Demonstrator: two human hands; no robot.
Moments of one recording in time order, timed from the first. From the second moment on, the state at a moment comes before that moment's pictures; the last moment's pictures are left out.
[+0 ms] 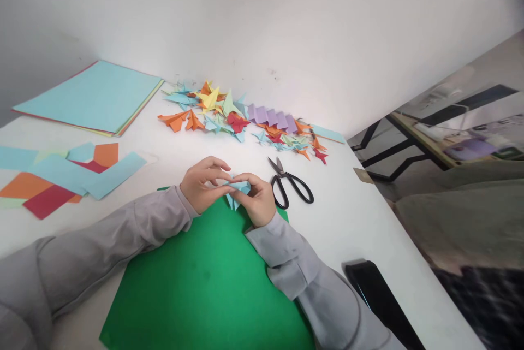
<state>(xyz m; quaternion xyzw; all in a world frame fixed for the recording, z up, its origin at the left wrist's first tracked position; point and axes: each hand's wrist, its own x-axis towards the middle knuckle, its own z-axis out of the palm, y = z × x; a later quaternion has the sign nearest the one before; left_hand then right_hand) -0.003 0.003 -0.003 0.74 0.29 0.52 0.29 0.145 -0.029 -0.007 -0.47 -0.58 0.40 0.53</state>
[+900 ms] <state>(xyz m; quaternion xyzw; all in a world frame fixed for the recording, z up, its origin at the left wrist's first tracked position) -0.002 -0.009 0.008 0.79 0.21 0.55 0.16 0.144 -0.030 -0.008 -0.44 -0.66 0.37 0.48</state>
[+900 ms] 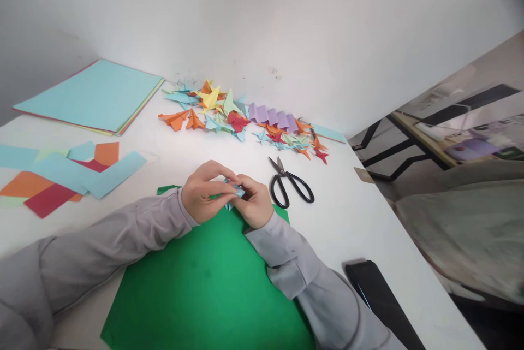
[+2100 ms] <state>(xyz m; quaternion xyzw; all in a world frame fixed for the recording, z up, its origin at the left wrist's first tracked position) 0.002 -0.014 0.009 0.80 0.16 0.55 0.18 0.143 -0.030 -0.005 -0.42 -0.63 0.43 0.49</state>
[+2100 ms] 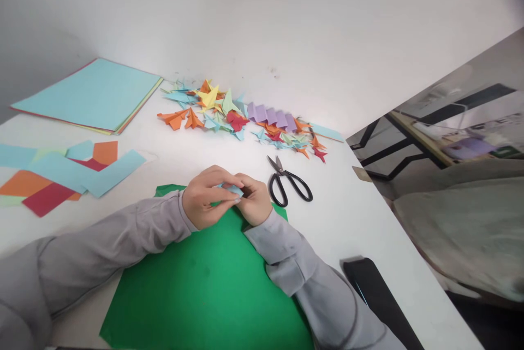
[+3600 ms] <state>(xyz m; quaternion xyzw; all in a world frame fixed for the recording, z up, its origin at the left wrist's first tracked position) 0.003 -0.003 0.007 0.55 0.36 0.49 0.57 0.146 -0.024 -0.008 -0.44 -0.51 0.45 0.59</state>
